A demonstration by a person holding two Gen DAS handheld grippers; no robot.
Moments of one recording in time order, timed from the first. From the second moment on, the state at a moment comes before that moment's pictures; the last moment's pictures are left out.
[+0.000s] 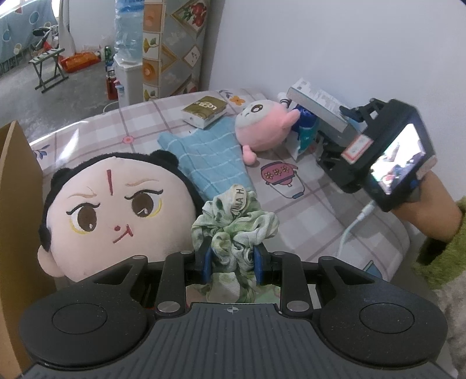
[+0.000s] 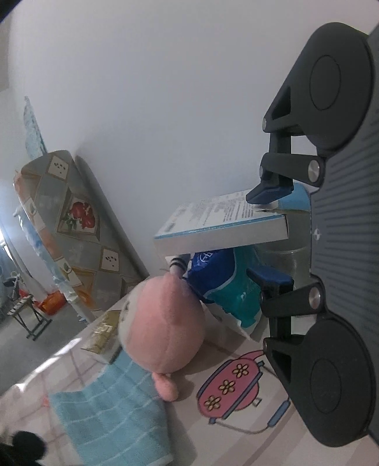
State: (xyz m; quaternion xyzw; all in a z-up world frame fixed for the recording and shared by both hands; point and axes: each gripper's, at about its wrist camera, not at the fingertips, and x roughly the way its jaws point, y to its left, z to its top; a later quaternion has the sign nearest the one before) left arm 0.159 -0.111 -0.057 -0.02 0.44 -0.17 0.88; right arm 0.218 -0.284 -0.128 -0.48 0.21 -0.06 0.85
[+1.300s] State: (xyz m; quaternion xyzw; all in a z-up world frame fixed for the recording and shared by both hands) left arm 0.145 -0.098 -0.040 -0.04 0.42 -0.16 0.89; right arm 0.125 -0.332 -0.006 -0.16 0.14 0.02 0.98
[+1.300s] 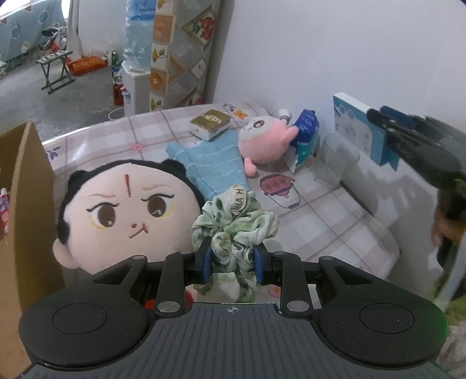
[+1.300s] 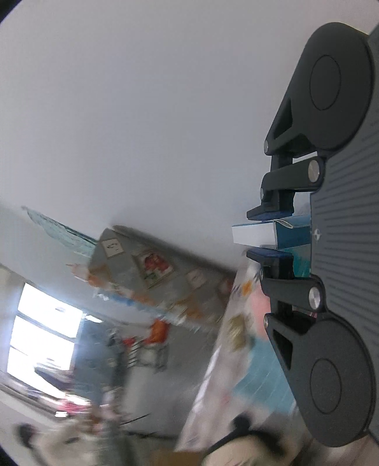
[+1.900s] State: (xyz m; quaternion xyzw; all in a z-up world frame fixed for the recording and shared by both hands) left arm 0.051 -0.002 0.030 -0.10 0.34 -0.10 0.93; right arm 0.030 -0.268 0.074 -0.03 0.11 0.25 0.96
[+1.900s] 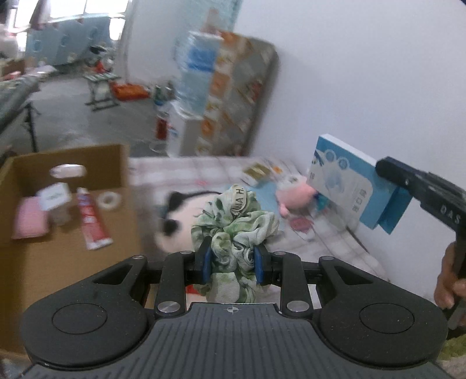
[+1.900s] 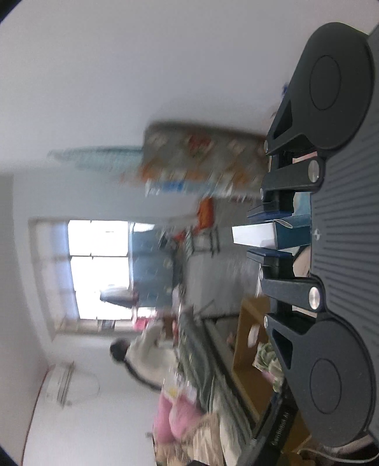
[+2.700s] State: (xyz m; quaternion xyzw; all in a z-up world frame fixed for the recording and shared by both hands) left arm -0.010 0.222 0.026 -0.19 0.28 0.15 0.93; right arm 0.159 0.072 0.012 0.14 0.45 0.49 0.74
